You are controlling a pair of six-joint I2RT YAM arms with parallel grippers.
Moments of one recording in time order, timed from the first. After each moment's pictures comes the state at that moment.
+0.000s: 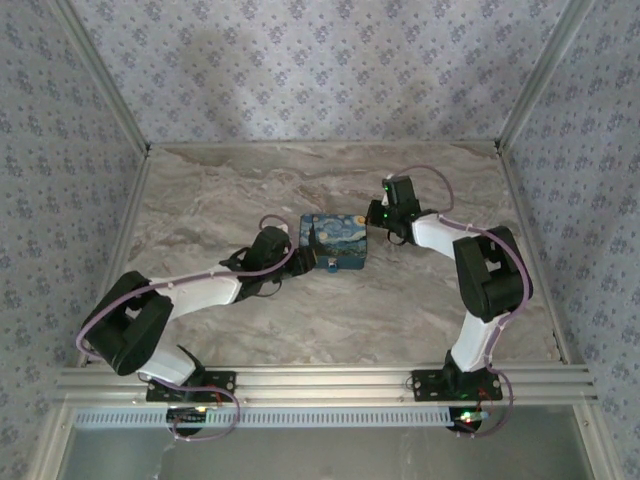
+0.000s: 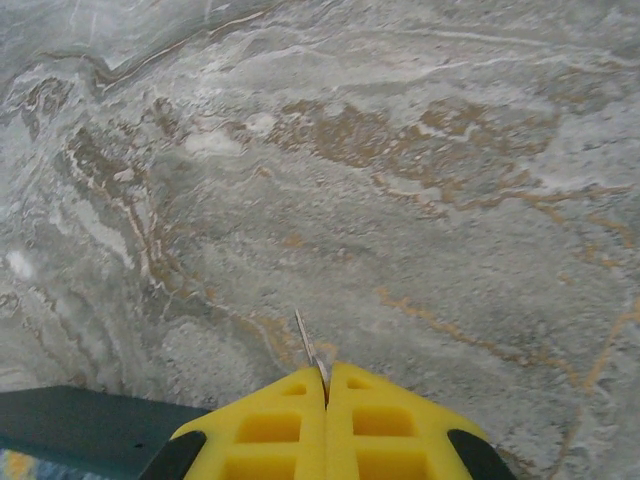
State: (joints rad) left arm -0.72 1.47 0.68 0.10 0.06 -0.86; right arm 0.34 1.79 1.05 0.00 -0.08 0.48
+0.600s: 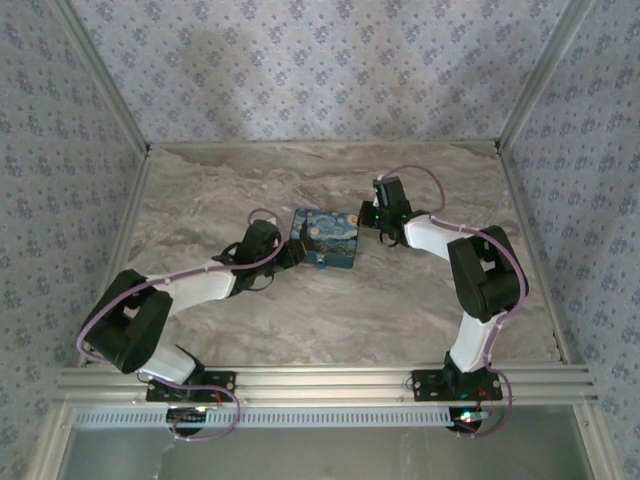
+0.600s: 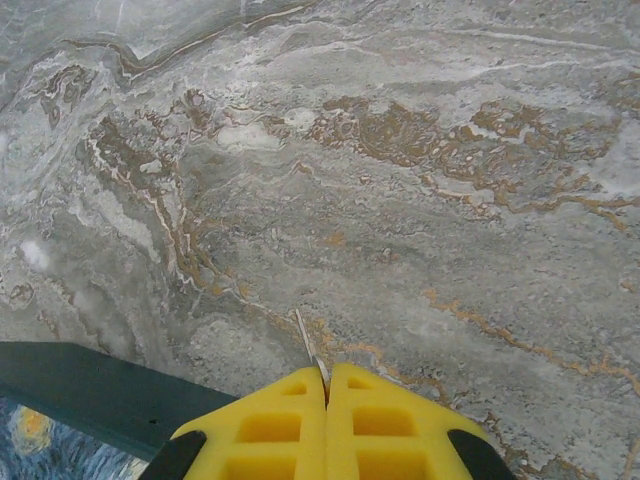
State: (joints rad) left arm -0.63 1.47 0.68 0.10 0.07 -0.85; right arm 0.40 1.81 1.06 0.01 -0.04 0.48
